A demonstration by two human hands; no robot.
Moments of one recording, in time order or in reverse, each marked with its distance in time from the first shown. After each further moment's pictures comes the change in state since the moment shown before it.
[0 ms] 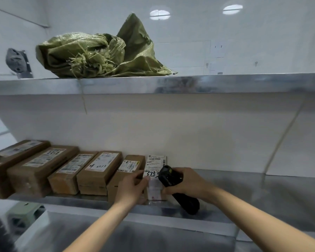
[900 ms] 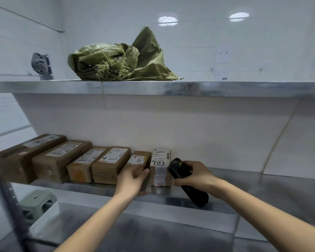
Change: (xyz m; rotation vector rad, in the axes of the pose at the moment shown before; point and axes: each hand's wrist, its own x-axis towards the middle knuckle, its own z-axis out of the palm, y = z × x) left_hand -0.042 0.024 -0.026 -0.149 0.056 -0.093; right_hand -0.040 -0.018 -0.012 0.016 0.083 -0.027
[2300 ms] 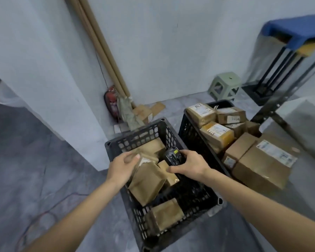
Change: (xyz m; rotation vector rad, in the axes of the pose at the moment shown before) left_hand -0.434 -0.556 -0.554 0.107 0.822 -0.896; right_hand -0.163 -0.132 0.873 -0.407 -1.121 -0.166
